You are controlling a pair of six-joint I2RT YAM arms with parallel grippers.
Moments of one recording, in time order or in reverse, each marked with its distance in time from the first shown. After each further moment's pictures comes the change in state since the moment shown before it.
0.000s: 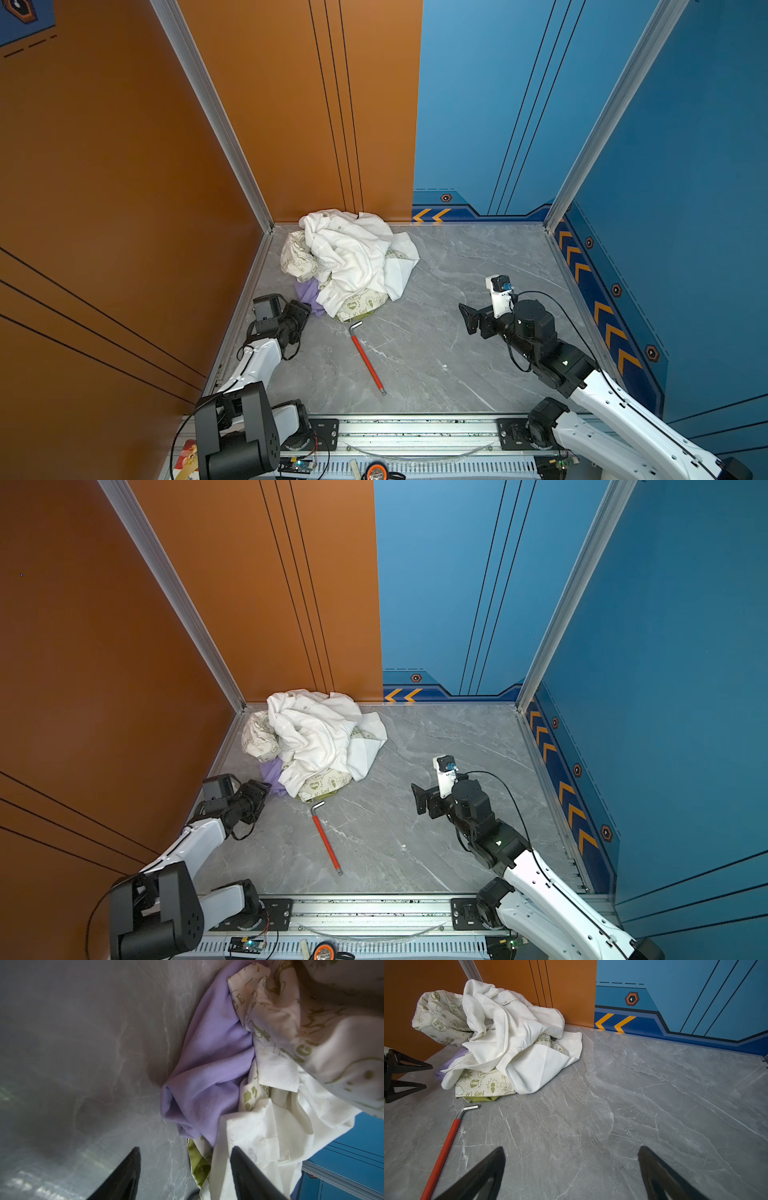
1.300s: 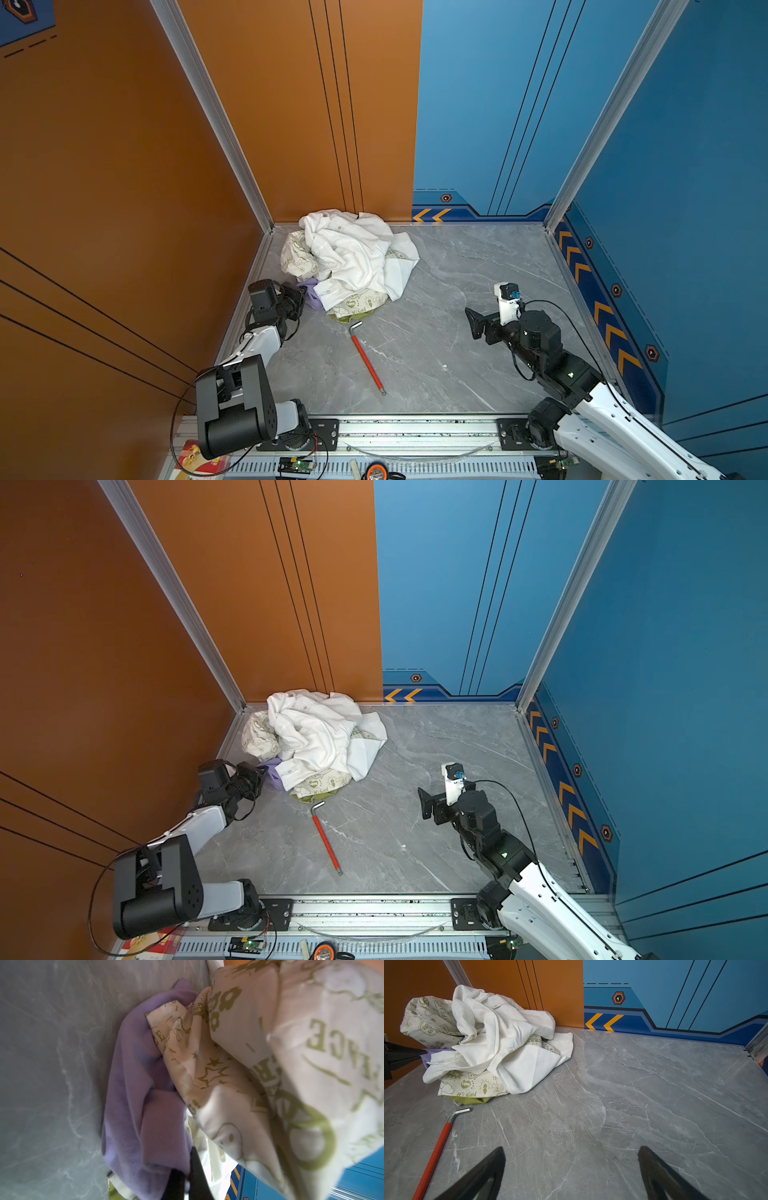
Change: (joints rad) left arm 0.008 0.121 0.082 0.306 0.121 -0.175; right arm 0.000 -0.099 -0.078 0.003 0.053 0.034
